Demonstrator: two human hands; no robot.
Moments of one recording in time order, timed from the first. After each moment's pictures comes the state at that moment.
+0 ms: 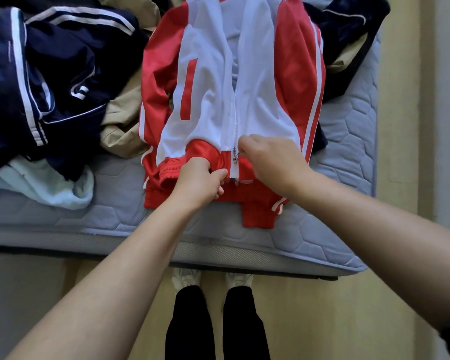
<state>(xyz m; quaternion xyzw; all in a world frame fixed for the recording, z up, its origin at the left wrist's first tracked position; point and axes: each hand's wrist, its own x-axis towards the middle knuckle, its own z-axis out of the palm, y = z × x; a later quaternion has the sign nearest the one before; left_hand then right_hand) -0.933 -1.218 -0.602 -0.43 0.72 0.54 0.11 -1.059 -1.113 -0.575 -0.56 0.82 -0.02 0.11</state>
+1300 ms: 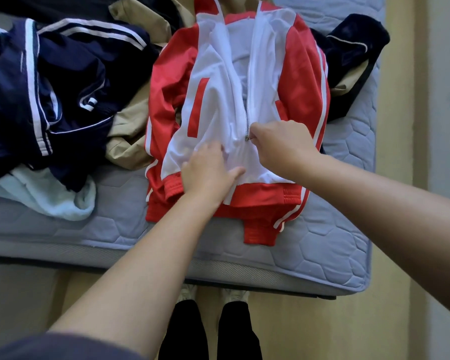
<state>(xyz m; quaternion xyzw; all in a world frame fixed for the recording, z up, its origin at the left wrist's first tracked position) -0.967 -1.236 -0.592 -0.40 0.86 0.30 0.06 -1.102 -1.157 -0.564 -0.50 0.85 0.07 0.11</state>
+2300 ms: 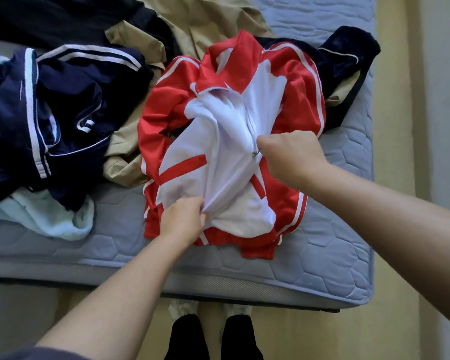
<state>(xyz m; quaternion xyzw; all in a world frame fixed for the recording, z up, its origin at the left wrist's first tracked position) -0.914 -1.241 -0.636 -0.34 0.88 0.27 0.18 -1.121 -1.143 -0.553 -0.53 0.84 0.14 0.07</state>
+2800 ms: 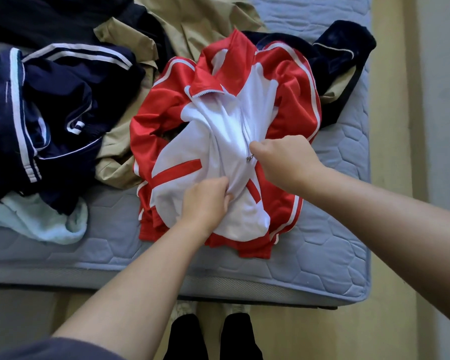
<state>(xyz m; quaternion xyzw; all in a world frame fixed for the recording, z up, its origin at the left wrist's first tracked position) -0.968 -1.224 -0.625 -0.27 0.92 0.27 0.09 -1.123 -1.135 -0.558 -0.56 0.82 0.11 0.08</state>
